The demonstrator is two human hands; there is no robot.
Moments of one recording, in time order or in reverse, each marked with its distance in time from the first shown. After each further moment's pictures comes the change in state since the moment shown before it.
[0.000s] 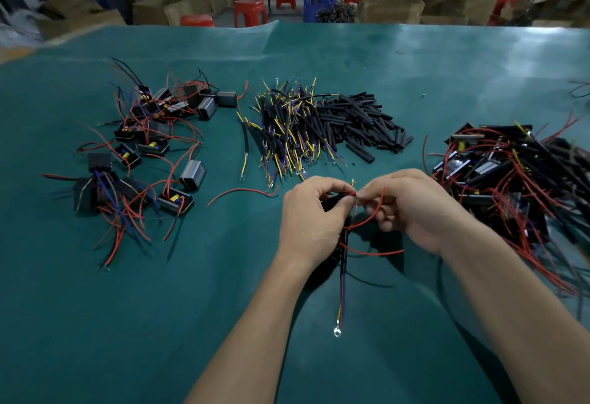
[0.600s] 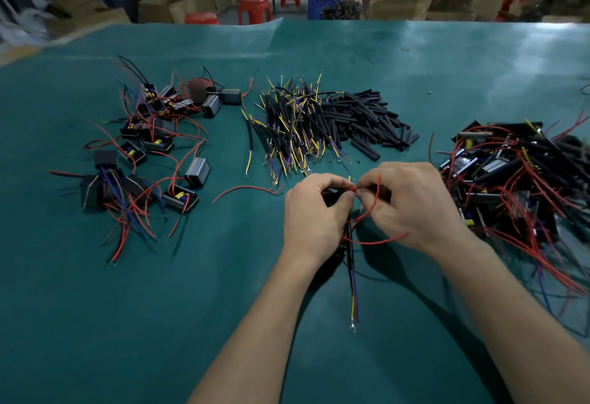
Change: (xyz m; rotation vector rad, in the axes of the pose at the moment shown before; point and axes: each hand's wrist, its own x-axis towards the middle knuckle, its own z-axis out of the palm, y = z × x) left_hand 0.000 0.002 0.000 -0.010 0.037 -0.032; right_hand -0.002 0.009 0.002 -1.028 0.271 -0.929
